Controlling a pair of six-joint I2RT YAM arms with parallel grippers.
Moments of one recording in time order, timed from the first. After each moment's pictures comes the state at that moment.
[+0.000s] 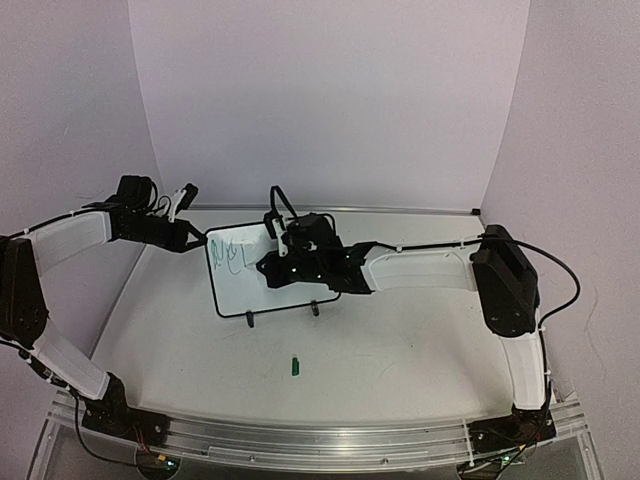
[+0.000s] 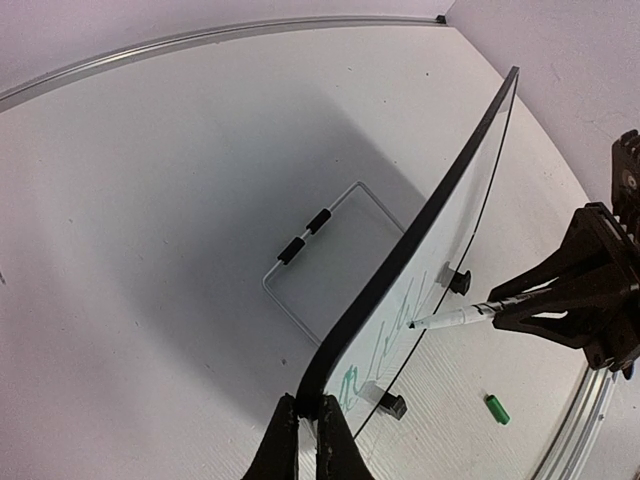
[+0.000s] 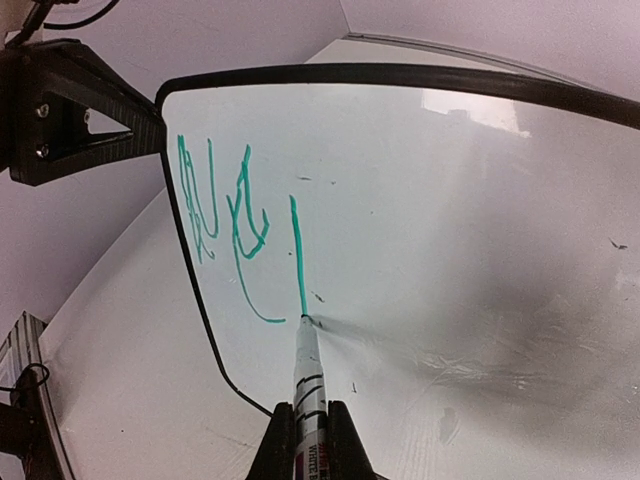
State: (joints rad) left arm -0.14 1.46 1.08 -0.42 0.63 0.13; right arm 0.99 2.17 1.65 0.05 0.01 0.39
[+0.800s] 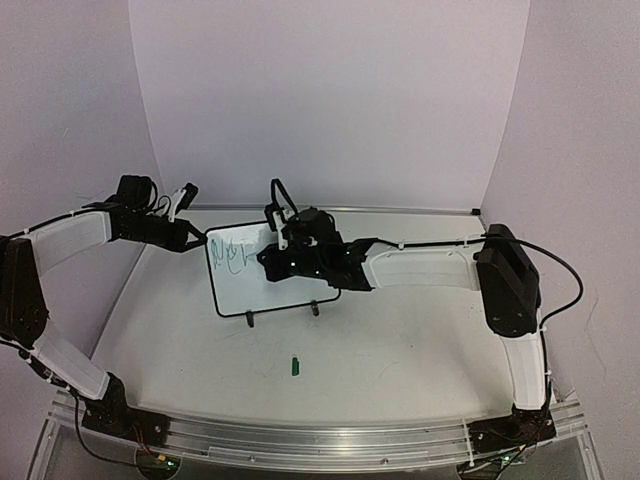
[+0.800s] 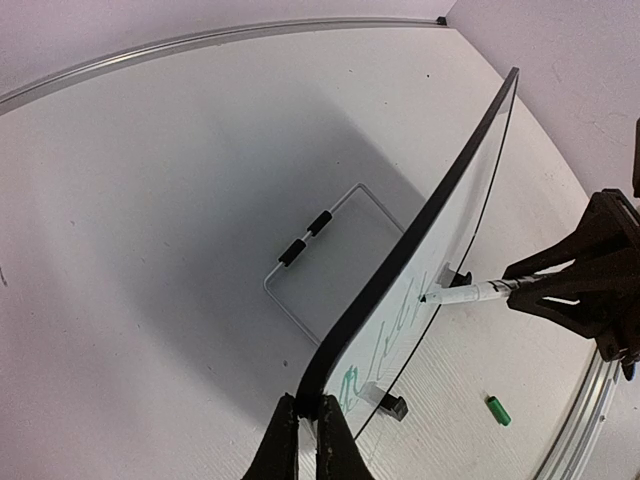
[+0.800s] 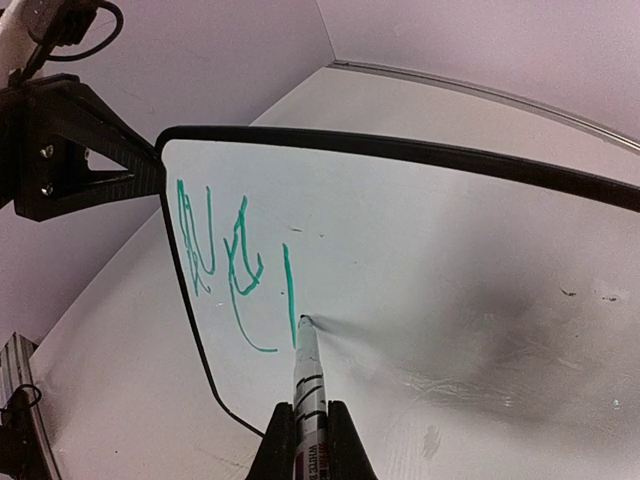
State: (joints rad) left arm -0.14 1.46 1.08 -0.41 0.62 0.13; right arm 0.99 2.16 1.68 0.05 0.07 0.37
